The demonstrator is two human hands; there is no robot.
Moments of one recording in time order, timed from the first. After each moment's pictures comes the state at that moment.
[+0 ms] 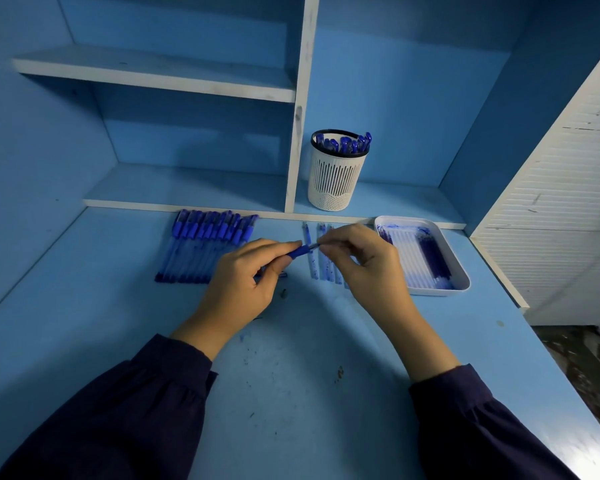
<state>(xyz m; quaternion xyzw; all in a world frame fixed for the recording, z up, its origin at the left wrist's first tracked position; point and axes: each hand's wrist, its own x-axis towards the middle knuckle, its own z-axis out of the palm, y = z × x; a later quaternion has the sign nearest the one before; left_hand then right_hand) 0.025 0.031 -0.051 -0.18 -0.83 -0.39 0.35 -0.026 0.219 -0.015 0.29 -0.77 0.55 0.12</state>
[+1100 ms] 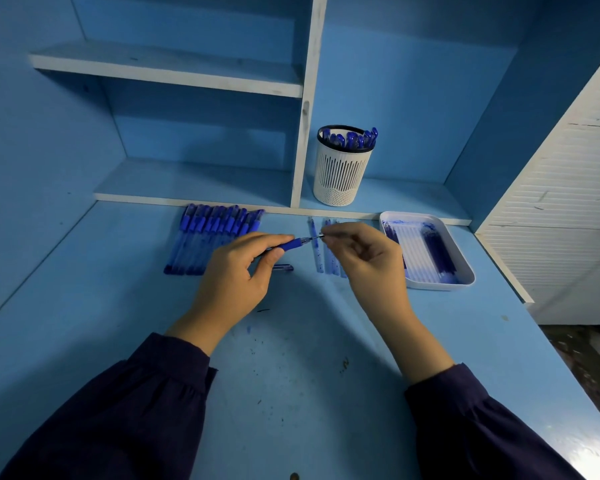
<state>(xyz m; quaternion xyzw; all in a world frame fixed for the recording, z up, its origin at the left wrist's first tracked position) 0.036 0.020 -0.050 -0.12 -0.85 -0.37 0.36 -0.011 0.208 -0.016 0.21 -0.70 0.68 0.08</state>
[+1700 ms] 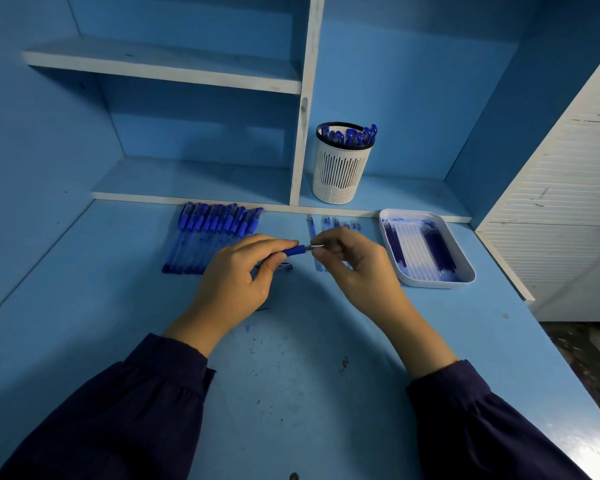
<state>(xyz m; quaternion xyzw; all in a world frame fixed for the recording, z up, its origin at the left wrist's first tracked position) 0.037 0.020 -0.053 -0.14 -0.86 -0.35 0.33 -0.014 0.213 -0.020 0.31 -0.79 0.53 0.07</state>
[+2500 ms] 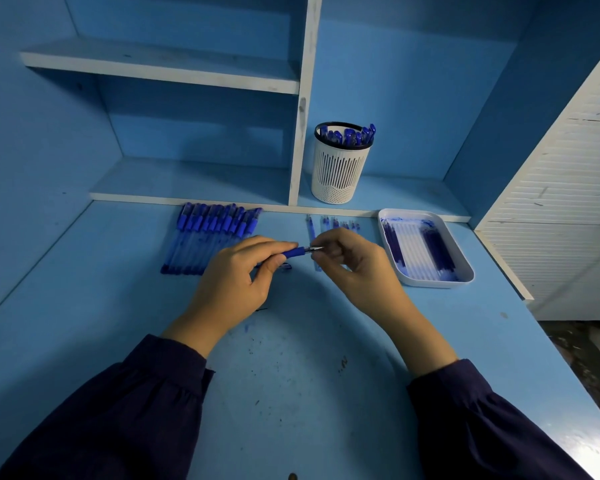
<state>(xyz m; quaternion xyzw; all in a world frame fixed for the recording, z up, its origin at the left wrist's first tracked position) 0.037 0.020 -0.052 -0.15 -0.87 -0.36 0.32 -0.017 0.217 -0.024 0.31 -0.78 0.54 0.03</state>
